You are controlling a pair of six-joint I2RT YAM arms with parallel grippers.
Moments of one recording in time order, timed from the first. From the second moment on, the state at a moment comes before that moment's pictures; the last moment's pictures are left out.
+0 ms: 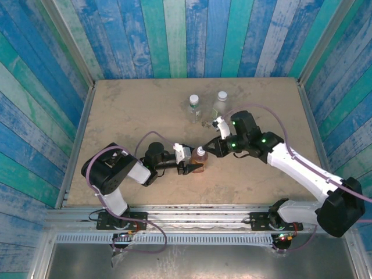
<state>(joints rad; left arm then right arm) -0.63 1.72 0.35 1.22 0.74 0.17 0.63 1.23 0.94 -0.46 -0.55 0.32</state>
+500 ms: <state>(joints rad) -0.63 1.72 0.35 1.22 0.72 0.16 0.63 1.22 0.98 -0.51 -0.50 0.31</state>
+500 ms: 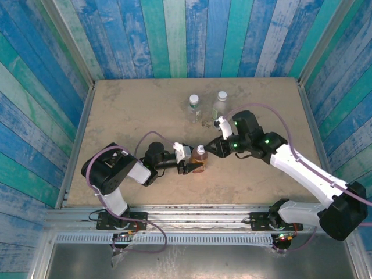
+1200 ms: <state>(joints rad) -0.63 1.72 0.35 1.22 0.72 0.16 0.63 1.19 0.87 -0.48 -0.59 0.31</state>
